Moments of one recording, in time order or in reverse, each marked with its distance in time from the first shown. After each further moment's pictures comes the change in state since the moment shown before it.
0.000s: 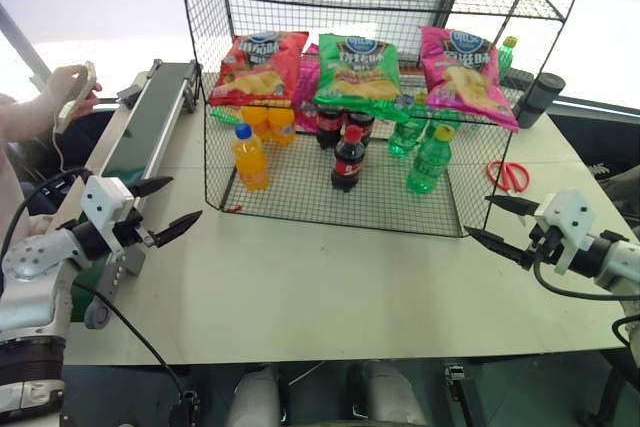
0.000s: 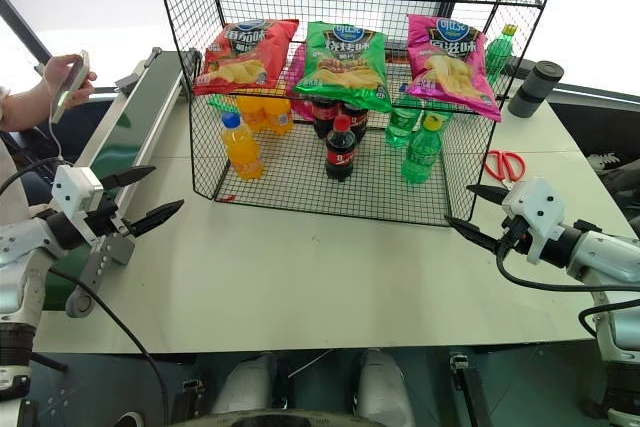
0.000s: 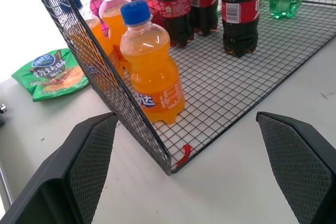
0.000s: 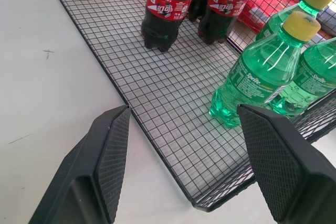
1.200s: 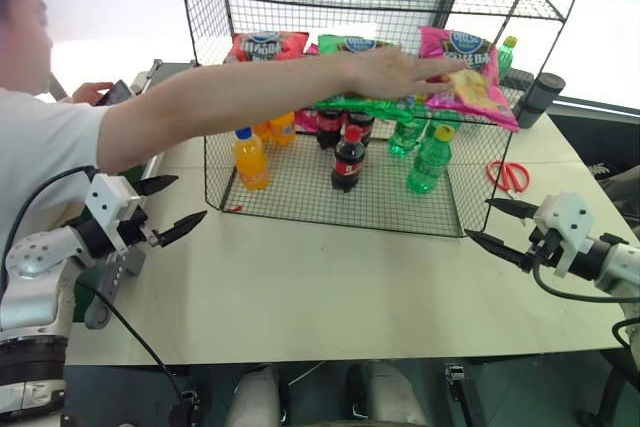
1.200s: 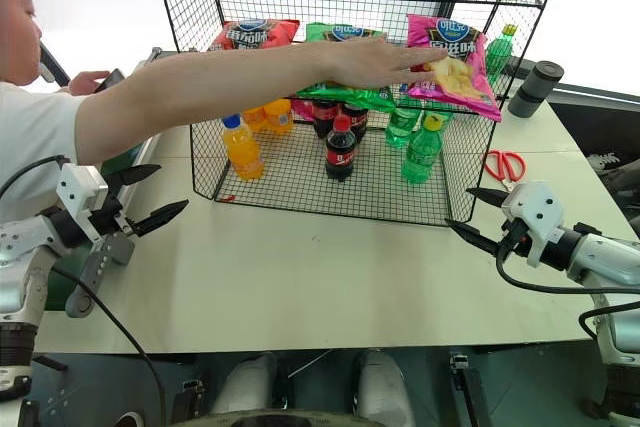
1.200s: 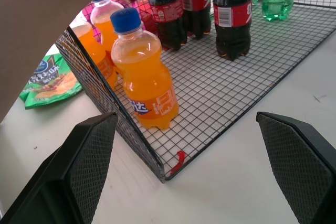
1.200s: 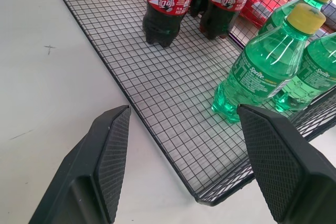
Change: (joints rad) left arm 0.000 -0.002 -0.009 -0.038 0.002 0.024 0.001; right arm 0.013 0.000 0.002 0.000 -0.004 -0.001 -0.002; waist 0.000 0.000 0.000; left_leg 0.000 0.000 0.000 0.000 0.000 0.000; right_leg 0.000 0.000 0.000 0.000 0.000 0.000
